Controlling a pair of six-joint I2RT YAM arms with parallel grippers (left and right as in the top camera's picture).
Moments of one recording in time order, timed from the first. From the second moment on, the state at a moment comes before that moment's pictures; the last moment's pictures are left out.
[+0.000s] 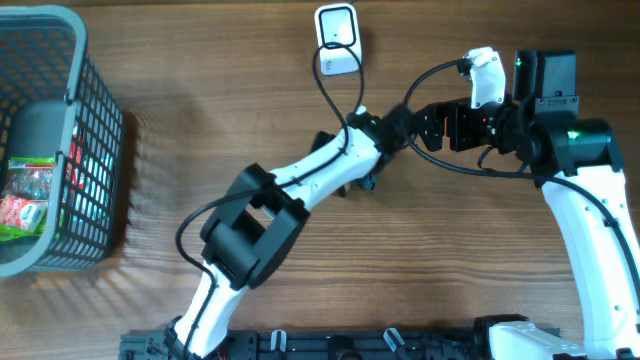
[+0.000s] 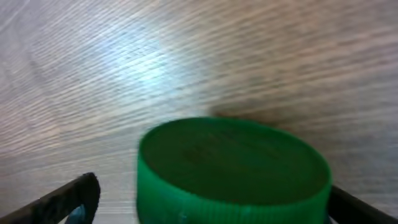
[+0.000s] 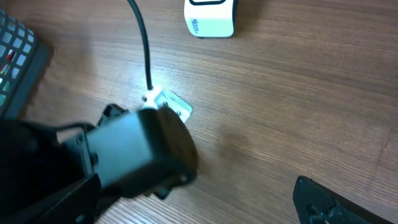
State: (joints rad) left arm -0.79 2.21 1.67 -1.00 -0.42 -0.43; right arm 0.08 1.37 1.31 -0.86 -0.42 -0.05
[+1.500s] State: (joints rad) left arm -0.70 2.06 1.51 -0.84 0.15 -0.41; right arm 0.08 1.37 1.31 -0.86 -0.42 -0.05
